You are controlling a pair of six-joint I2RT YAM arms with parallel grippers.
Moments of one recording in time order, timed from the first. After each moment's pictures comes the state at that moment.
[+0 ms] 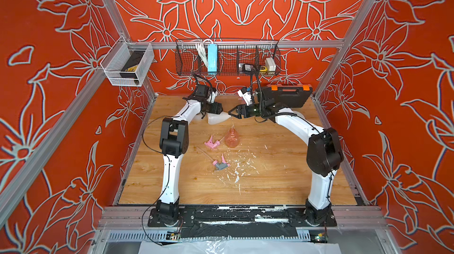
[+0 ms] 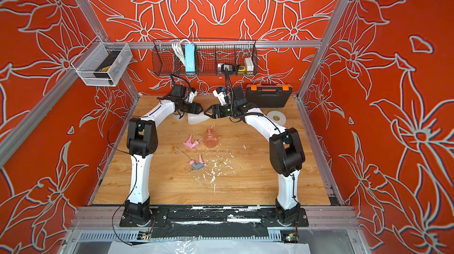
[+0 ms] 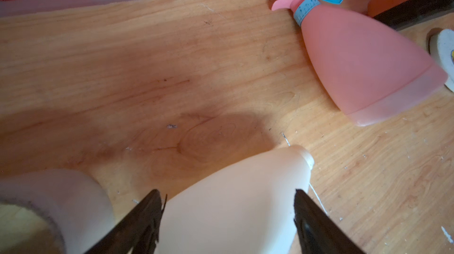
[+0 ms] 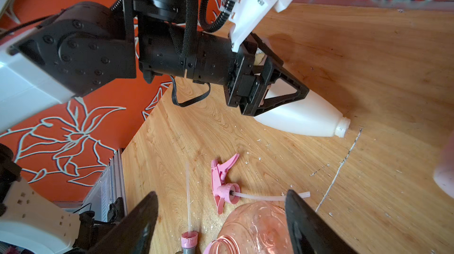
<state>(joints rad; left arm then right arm) -0.15 2.29 1.94 -0.58 0.33 0.01 0.49 1.94 1.62 -0.29 -0.71 0.26</state>
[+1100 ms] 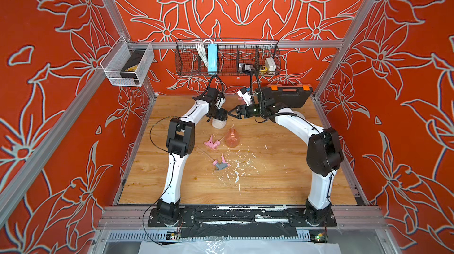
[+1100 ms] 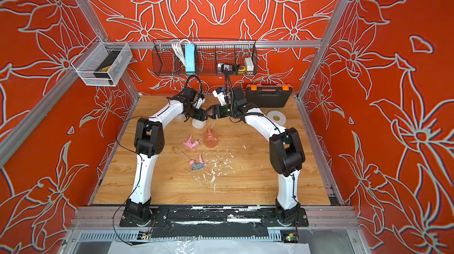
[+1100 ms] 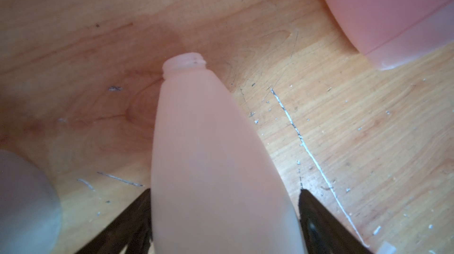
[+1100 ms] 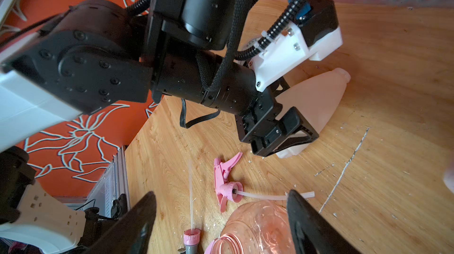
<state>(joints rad) -0.24 2.37 2.07 -0.80 0.23 0.07 0.49 1.94 1.62 -0.29 -0.73 0.26</state>
